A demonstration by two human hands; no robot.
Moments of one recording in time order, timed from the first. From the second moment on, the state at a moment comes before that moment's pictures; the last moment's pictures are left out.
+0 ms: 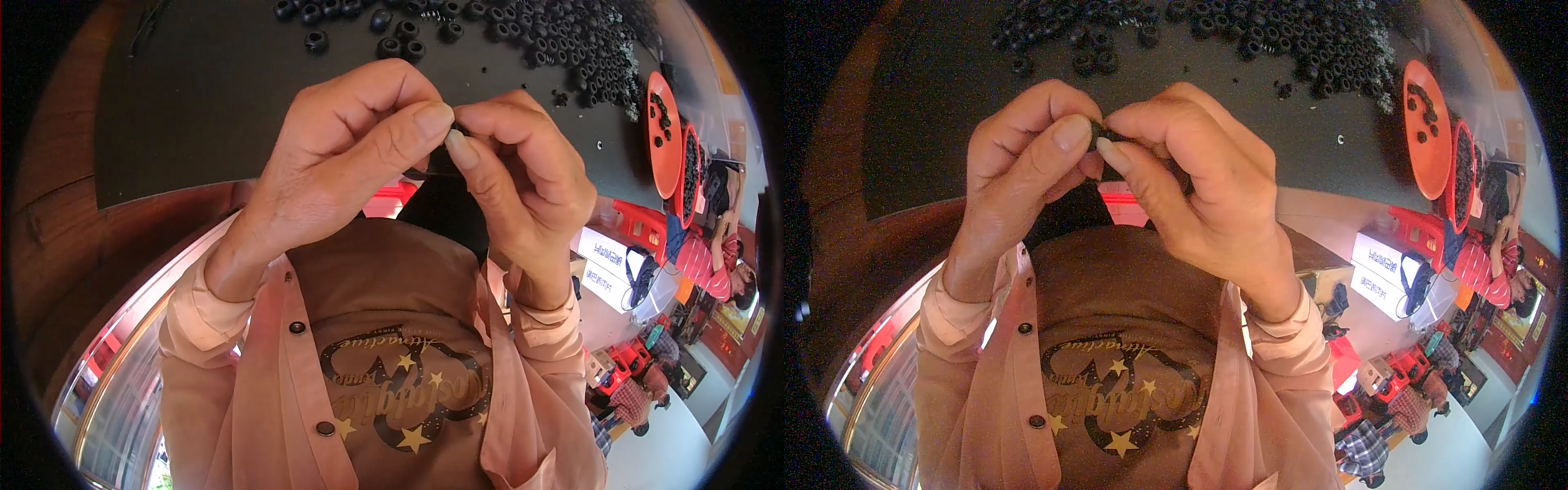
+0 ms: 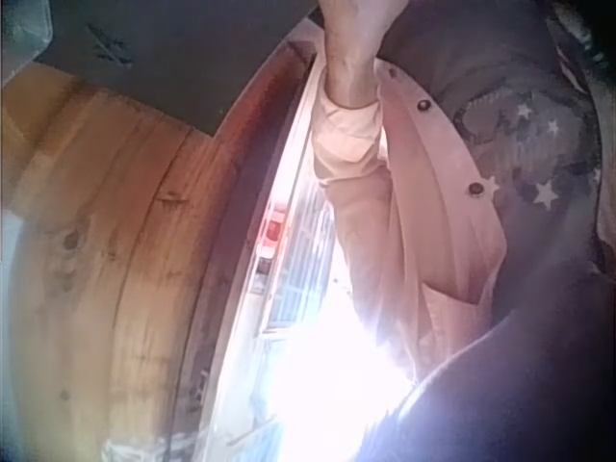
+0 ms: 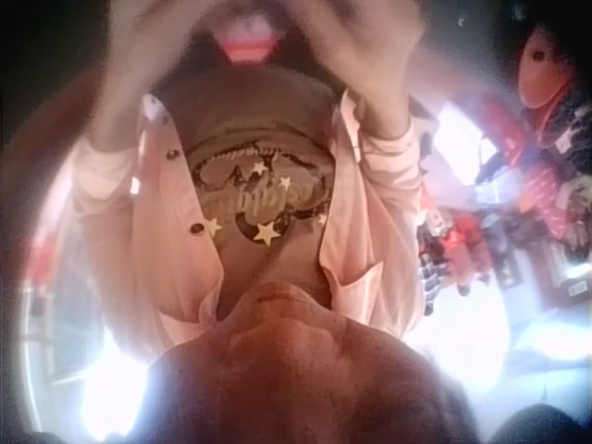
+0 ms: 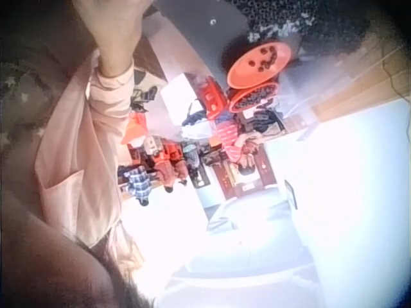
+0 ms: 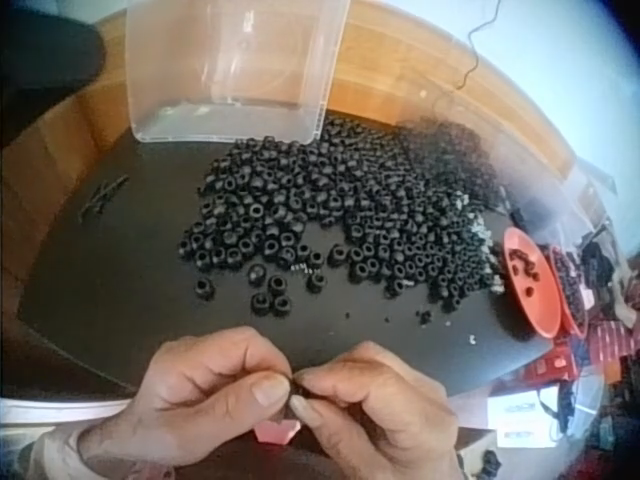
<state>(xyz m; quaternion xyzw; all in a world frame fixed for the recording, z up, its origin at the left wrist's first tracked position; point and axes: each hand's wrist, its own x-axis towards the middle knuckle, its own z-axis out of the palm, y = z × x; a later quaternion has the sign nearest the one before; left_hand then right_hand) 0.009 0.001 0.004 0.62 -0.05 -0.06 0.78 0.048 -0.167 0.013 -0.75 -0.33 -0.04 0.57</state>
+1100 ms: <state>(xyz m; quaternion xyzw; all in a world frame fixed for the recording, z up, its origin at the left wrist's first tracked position) 0.013 0.001 0.002 0.54 -0.01 -0.02 0.84 0.074 -0.197 0.014 -0.81 -0.23 -0.06 0.54</state>
